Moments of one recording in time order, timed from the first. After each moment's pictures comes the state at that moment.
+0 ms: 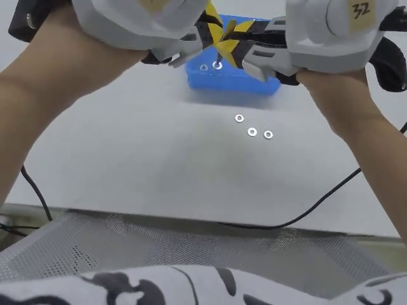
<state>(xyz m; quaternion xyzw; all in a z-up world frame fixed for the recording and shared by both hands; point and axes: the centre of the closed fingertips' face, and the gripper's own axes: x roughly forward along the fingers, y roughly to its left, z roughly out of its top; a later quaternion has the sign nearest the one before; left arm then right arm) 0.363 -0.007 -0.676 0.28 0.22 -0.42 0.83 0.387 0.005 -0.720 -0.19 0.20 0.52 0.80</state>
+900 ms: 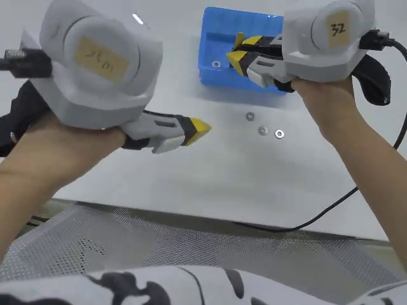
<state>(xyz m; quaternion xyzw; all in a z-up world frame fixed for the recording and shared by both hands) 0.301 0.048 -0.740 0.12 0.35 -0.29 0.88 0.401 0.003 -0.767 -0.17 0.24 0.50 0.81</state>
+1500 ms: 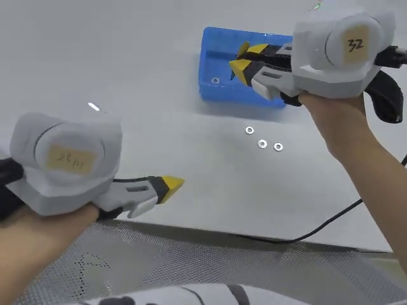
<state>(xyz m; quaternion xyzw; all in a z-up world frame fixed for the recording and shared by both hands) 0.250 0.096 -0.767 0.11 0.39 -0.20 0.89 0.384 -0.004 -0.720 -0.17 0.20 0.49 0.83</state>
